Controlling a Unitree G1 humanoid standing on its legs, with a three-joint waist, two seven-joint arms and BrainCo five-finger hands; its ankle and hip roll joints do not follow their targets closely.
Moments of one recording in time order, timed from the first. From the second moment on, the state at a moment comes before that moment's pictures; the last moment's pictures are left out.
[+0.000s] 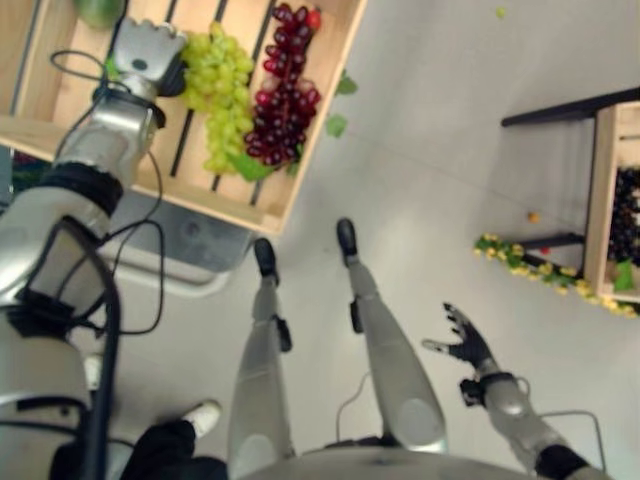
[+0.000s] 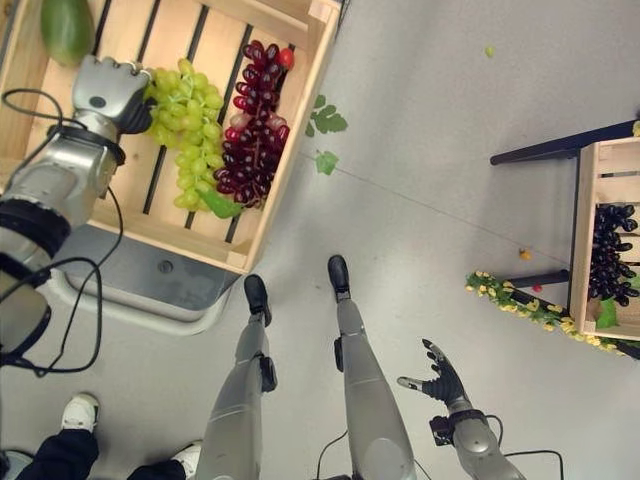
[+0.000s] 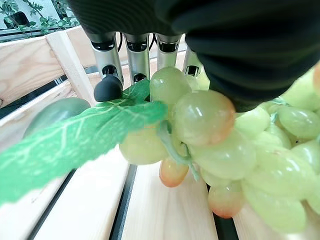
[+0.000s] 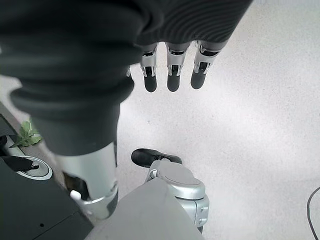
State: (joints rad) left arm -1.37 0.89 -1.02 1.00 0.61 0.01 0.45; right arm 0.02 -0.50 0.44 0.69 0.29 -0.37 -0.20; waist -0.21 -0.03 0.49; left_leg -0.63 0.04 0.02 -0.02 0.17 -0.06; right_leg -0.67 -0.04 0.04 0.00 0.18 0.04
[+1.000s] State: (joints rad) left arm -1.35 0.88 -0.99 0.90 0.59 -0.01 0.44; right arm 0.02 -0.50 0.44 0.69 0.29 -0.39 -0.21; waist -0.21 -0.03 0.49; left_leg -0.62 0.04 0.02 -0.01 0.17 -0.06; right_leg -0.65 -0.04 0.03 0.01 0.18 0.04
